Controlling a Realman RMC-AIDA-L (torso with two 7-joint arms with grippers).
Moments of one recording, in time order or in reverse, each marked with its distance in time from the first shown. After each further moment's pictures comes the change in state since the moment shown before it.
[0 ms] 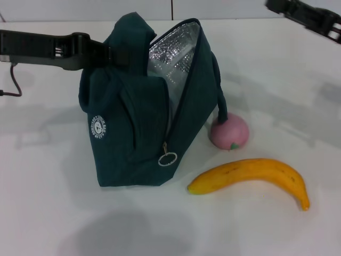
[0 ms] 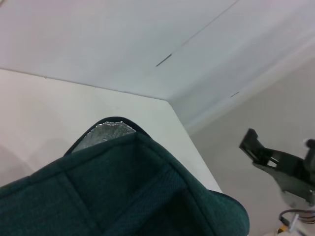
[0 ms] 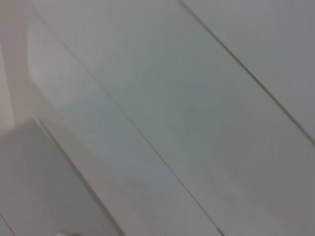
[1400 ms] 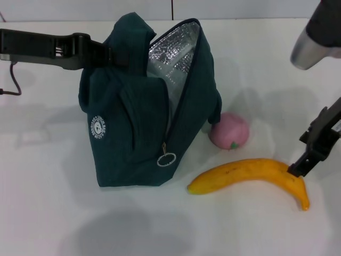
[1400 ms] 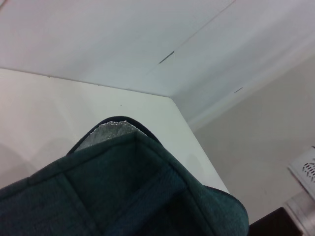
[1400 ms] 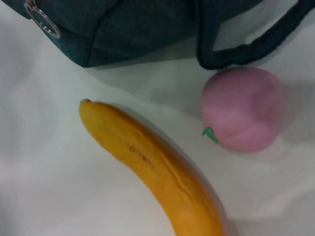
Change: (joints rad) left arm -0.008 0.006 0.006 -0.001 0.012 -0.001 0.005; right arm 0.221 0.020 -0.448 -0.671 -1.281 -0.256 0.645
